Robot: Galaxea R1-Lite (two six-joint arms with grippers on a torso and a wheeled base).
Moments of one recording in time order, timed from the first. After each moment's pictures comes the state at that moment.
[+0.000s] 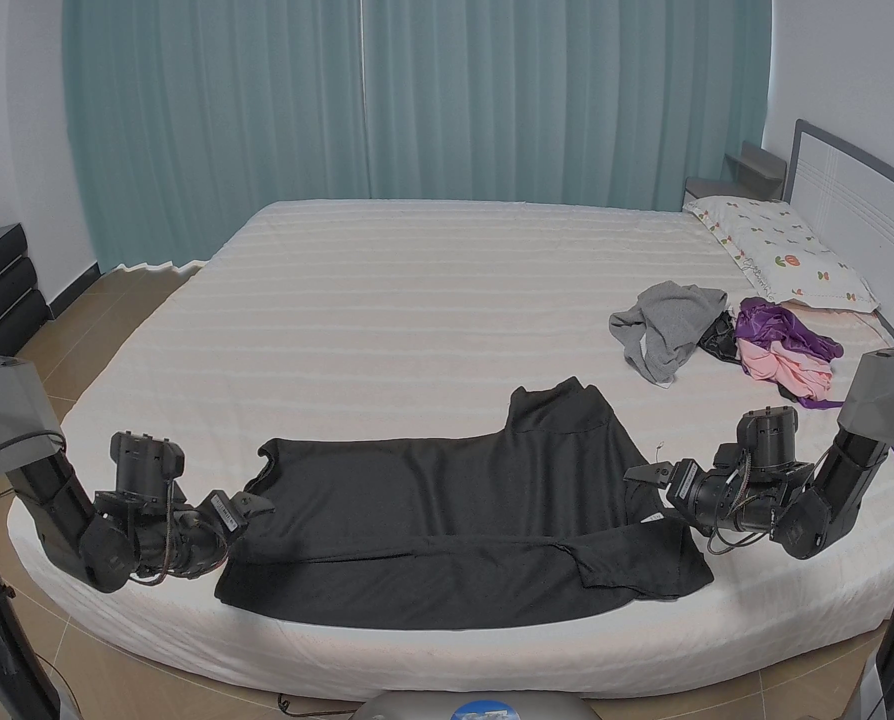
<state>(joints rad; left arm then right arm) -0.10 2.03 -0.43 -0.82 -0.14 -0.83 0.17 2.19 -0.57 -0.98 0.30 0.76</state>
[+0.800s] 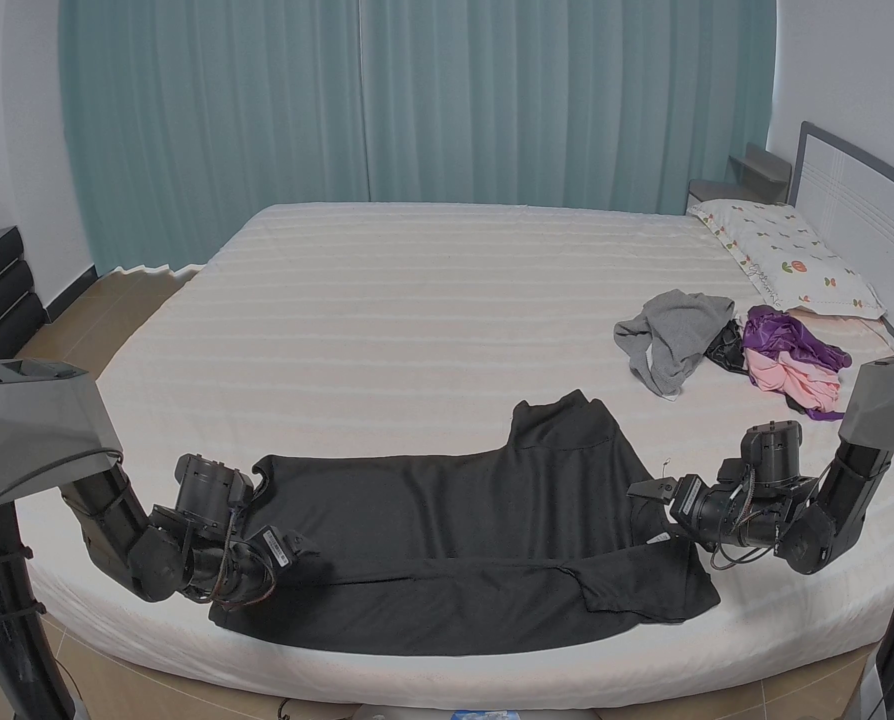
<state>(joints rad) -0.26 2.12 -0.52 -0.64 -0.07 -0.89 0.18 2.19 -0.49 -1.04 0.30 0.78</state>
